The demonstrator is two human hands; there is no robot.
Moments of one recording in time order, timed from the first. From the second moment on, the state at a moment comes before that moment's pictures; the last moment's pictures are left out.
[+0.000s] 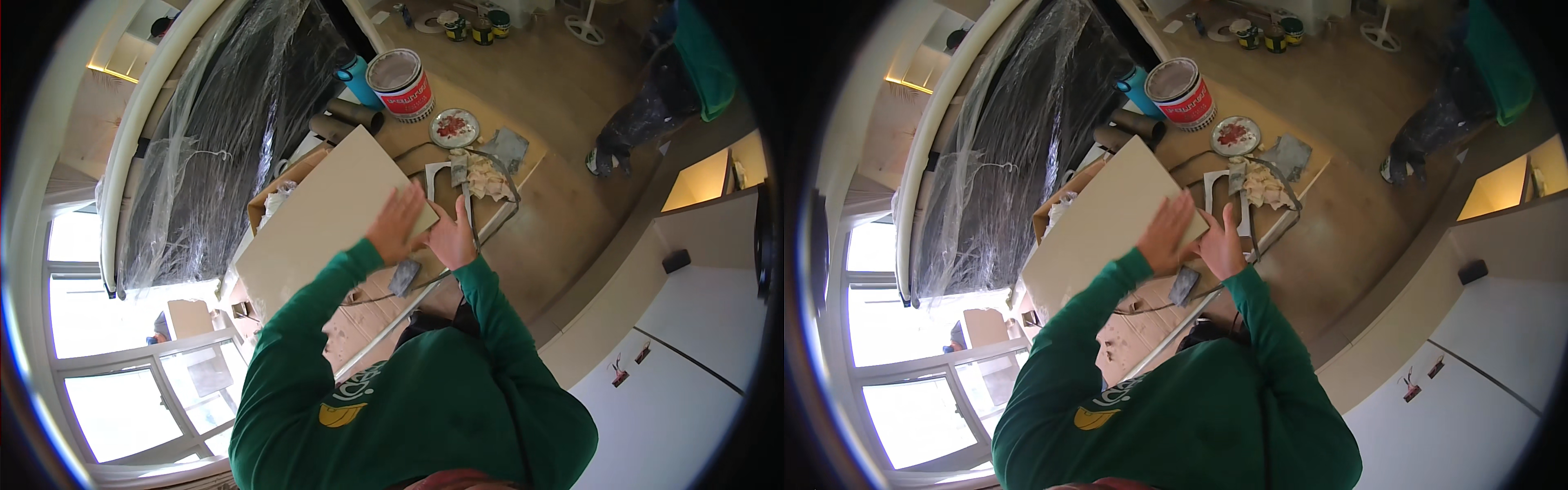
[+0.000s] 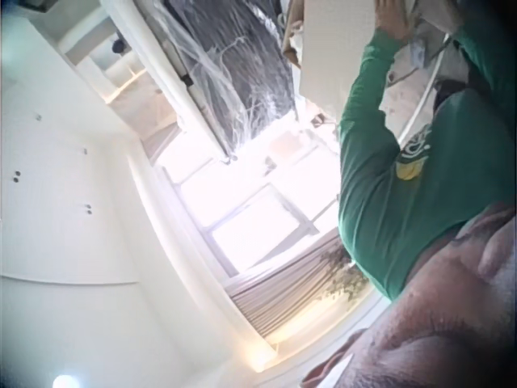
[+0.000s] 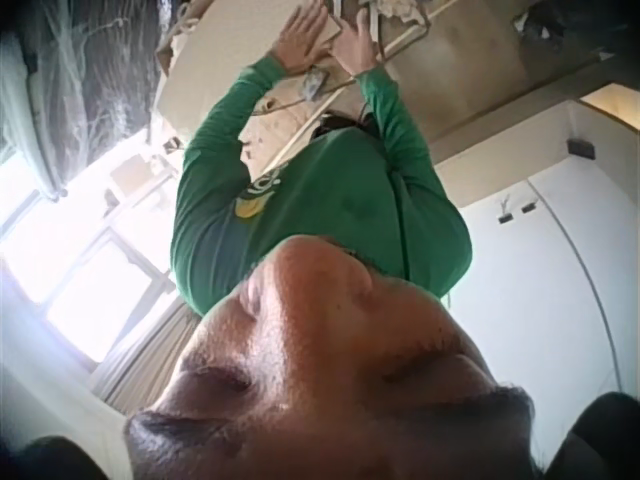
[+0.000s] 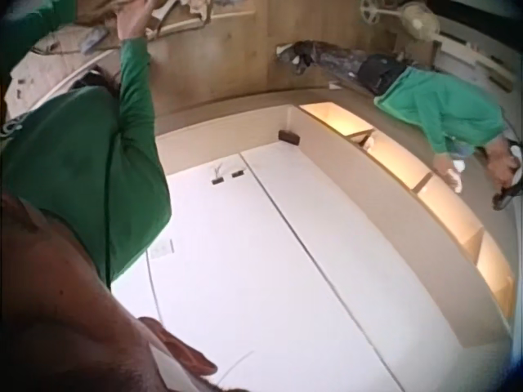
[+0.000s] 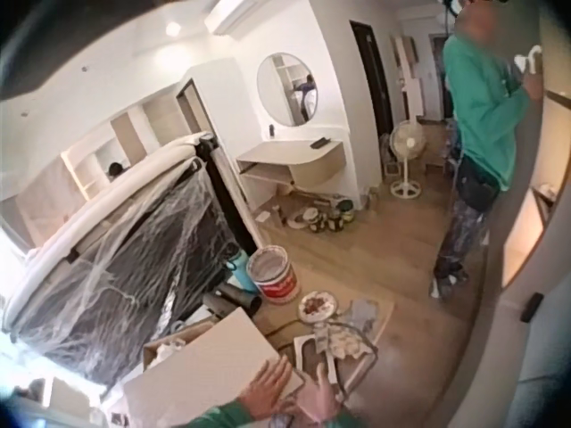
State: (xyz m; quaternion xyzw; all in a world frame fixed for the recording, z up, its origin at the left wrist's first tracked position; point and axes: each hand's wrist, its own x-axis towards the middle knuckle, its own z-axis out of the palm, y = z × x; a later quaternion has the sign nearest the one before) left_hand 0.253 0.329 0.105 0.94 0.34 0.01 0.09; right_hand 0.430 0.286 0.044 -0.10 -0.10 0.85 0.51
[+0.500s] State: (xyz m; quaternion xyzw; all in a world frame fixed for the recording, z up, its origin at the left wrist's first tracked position) left_hand 0.292 0.304 0.100 0.93 0.34 0.05 0.13; right_hand 0.443 0.289 0.045 0.03 0.10 0.87 0.48
